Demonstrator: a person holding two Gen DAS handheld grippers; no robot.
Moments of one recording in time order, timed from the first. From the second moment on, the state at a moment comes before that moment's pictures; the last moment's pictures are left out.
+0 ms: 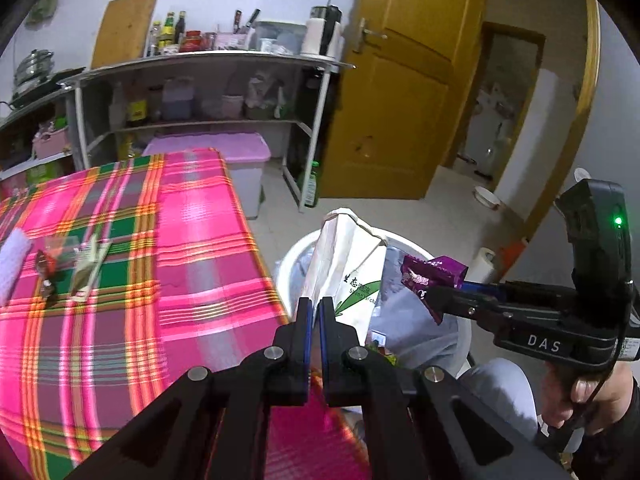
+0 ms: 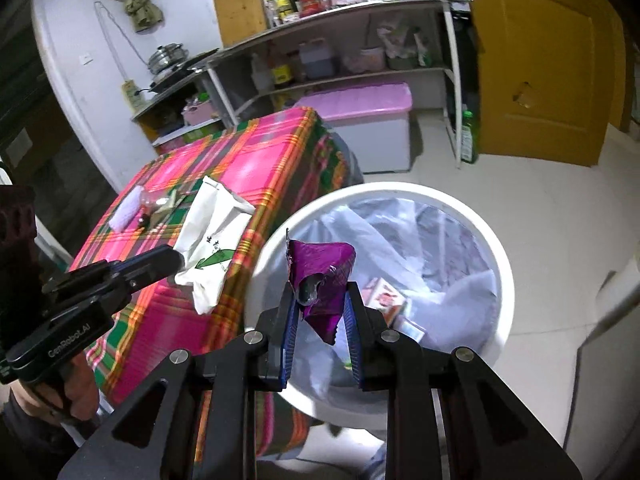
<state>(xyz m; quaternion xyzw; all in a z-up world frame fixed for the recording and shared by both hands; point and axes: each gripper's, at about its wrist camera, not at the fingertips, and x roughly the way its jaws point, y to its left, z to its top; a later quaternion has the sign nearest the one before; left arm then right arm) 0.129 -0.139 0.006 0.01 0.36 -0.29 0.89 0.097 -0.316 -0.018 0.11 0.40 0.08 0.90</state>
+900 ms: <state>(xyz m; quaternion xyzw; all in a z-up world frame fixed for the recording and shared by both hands) 0.142 -0.159 -0.010 -0.01 0.38 -0.30 0.87 0.089 -0.330 -0.023 0.12 0.41 0.07 0.90</state>
